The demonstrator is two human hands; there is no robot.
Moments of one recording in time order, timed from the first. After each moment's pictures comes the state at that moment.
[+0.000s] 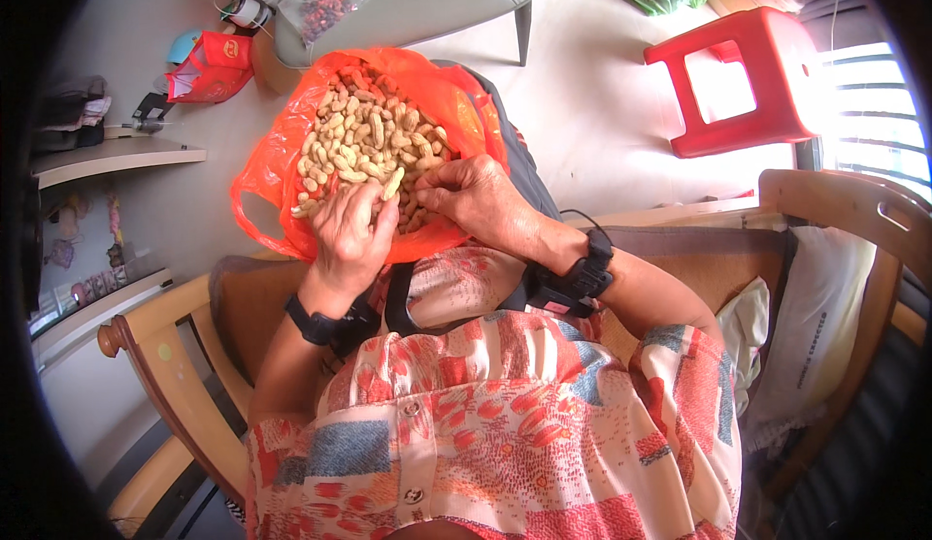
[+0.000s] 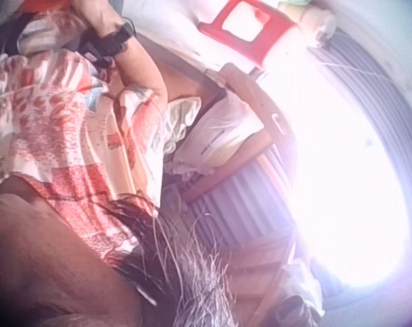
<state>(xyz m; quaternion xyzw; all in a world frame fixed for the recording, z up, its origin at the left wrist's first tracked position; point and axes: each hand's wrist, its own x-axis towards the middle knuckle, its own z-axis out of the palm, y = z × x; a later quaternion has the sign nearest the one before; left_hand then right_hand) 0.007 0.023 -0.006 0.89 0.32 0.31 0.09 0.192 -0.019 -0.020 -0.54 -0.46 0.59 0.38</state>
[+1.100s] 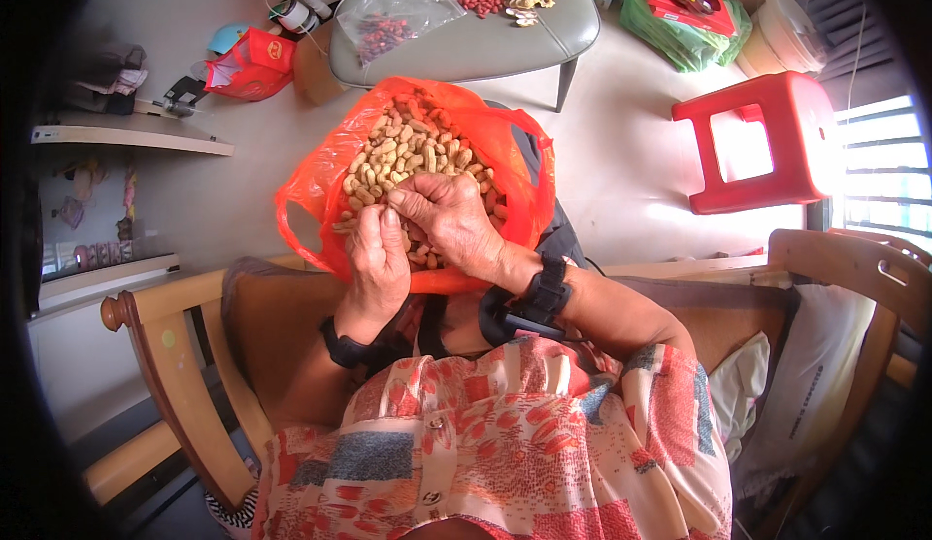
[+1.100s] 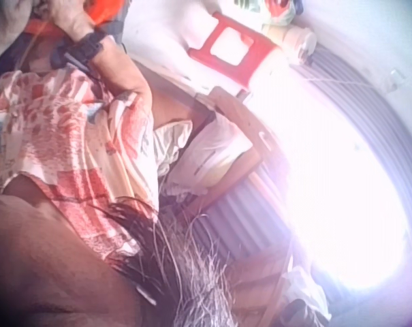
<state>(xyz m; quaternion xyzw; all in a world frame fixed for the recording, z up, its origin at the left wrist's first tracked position) 0.000 0.017 0.003 0.76 0.47 0.38 0.22 0.136 0.023 0.015 -0.44 -0.36 0.67 0.47</state>
